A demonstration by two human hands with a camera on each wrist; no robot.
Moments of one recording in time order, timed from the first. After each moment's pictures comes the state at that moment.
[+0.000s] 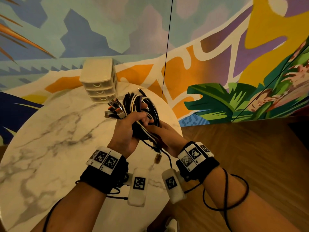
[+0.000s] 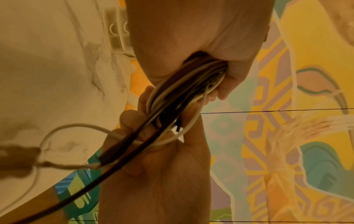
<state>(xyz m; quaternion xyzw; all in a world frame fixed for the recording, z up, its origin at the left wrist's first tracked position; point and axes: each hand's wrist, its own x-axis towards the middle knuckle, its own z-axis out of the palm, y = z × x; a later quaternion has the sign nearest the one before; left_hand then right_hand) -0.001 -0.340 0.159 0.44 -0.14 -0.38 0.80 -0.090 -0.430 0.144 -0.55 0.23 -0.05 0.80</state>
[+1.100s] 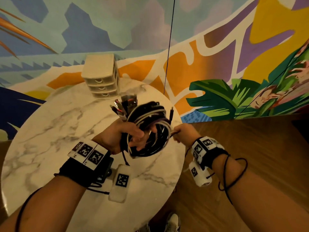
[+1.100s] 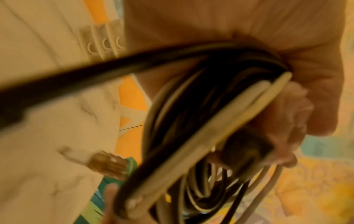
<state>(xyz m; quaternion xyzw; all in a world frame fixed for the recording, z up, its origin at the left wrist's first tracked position) 0.018 -0.304 0.174 0.37 -0.33 -0.63 0.60 -0.112 -0.502 0.077 -0.87 0.32 0.08 0.36</state>
